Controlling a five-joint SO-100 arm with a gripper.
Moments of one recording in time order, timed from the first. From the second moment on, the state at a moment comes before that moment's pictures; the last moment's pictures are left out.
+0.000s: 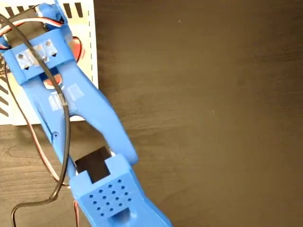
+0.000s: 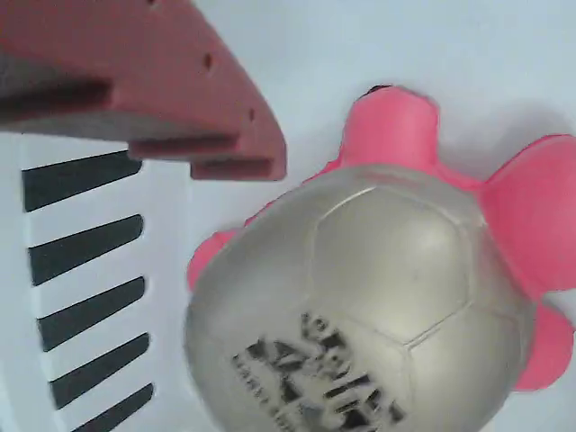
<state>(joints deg) -18.1 51.2 42.5 89.5 9.6</state>
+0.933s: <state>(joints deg) -7.0 118.7 104.3 52.2 1.2</state>
